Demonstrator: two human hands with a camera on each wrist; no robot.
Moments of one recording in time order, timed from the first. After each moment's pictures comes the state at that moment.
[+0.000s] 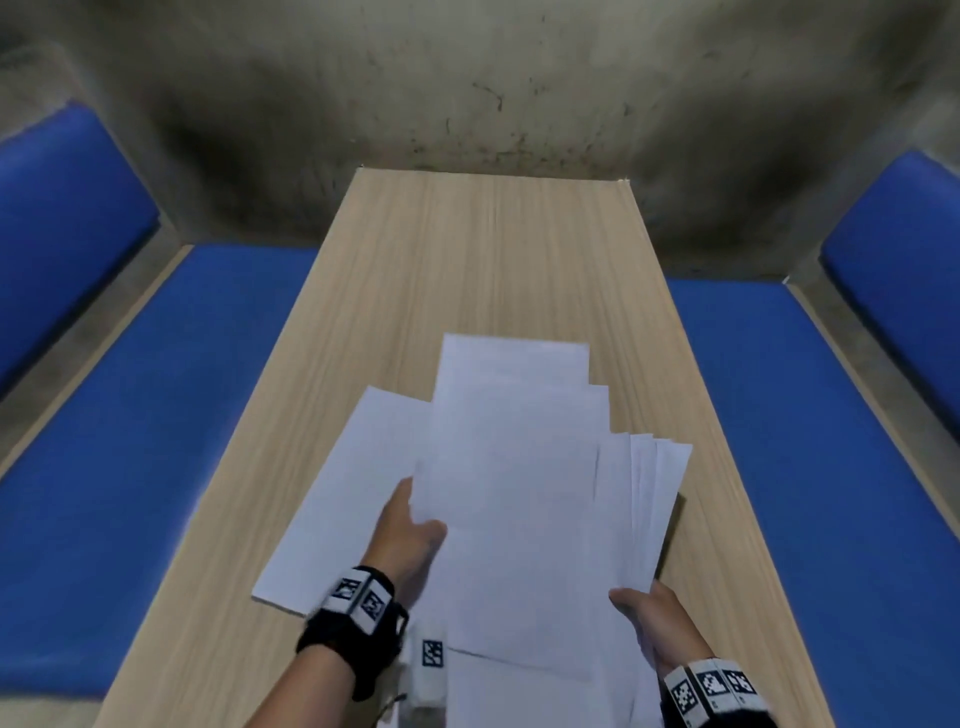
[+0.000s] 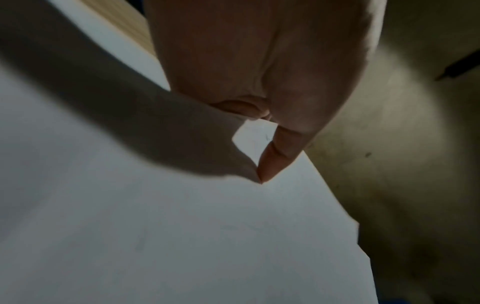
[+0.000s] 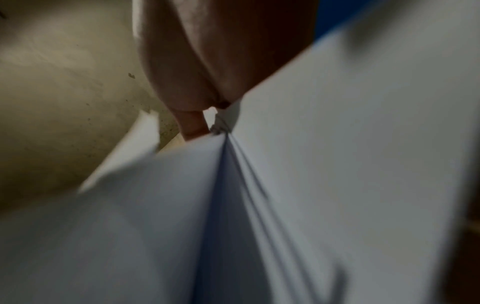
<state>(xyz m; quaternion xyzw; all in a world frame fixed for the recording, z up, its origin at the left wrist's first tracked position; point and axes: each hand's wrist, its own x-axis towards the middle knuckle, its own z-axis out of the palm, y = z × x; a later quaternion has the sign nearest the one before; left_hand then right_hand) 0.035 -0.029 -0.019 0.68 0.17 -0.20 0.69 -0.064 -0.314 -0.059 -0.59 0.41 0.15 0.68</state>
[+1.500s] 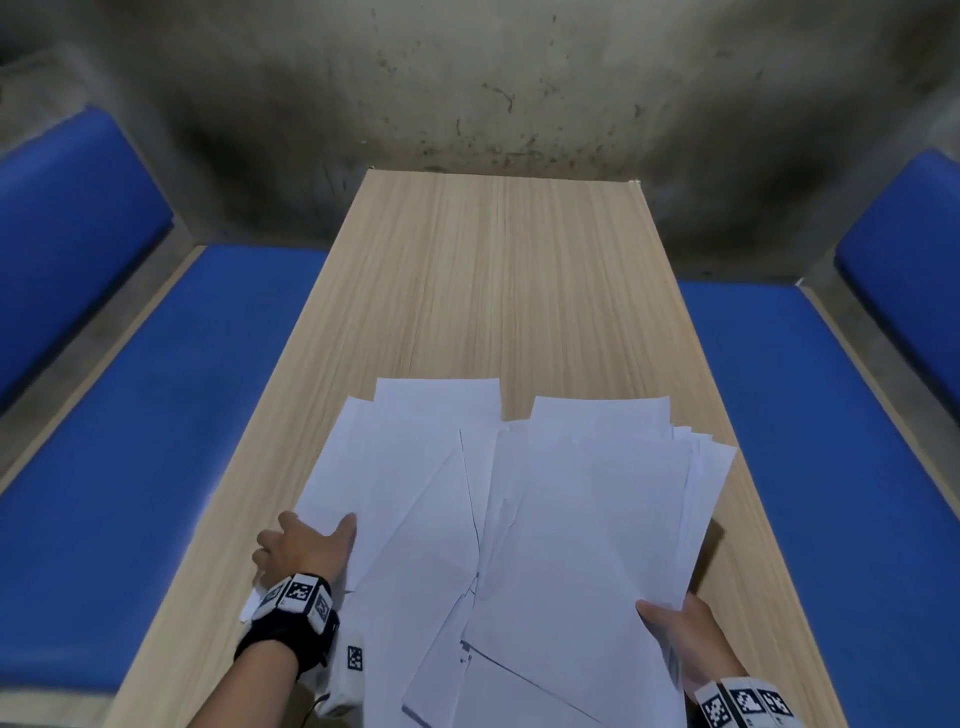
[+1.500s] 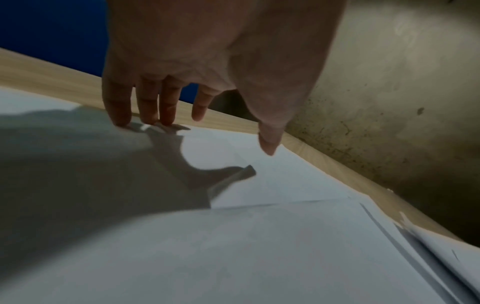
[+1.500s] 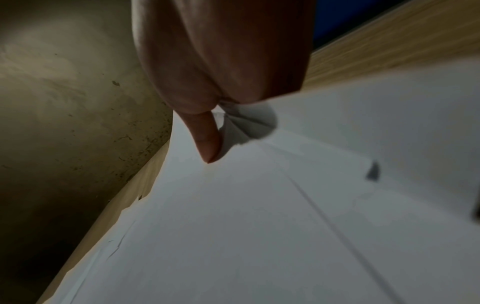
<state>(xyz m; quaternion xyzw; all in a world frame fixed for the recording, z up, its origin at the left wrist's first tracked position) 0.054 0.067 -0.050 0.88 0.38 -0.15 0.25 -0.073 -0.323 -0.047 -0.60 0.41 0.11 0.68</state>
